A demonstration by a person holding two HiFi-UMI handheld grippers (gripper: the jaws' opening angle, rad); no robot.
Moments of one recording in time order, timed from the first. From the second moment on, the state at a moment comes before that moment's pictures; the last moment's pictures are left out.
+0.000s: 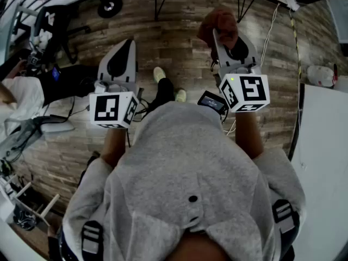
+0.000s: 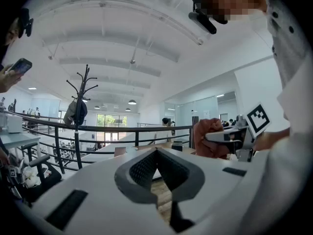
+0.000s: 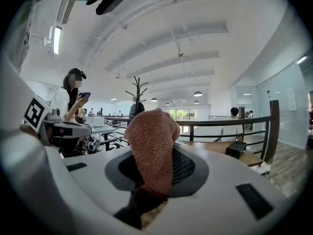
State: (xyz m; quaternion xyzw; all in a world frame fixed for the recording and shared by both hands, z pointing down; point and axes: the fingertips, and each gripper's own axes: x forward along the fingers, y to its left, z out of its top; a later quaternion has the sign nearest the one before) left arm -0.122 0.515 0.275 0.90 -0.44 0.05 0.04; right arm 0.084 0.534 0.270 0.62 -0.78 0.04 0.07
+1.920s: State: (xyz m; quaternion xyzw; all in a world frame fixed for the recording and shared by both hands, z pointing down) left arm -0.144 0.276 0.273 0.92 -0.39 0.02 0.06; right arm 0.022 0.291 0.257 0.61 -0.79 0.03 0.07
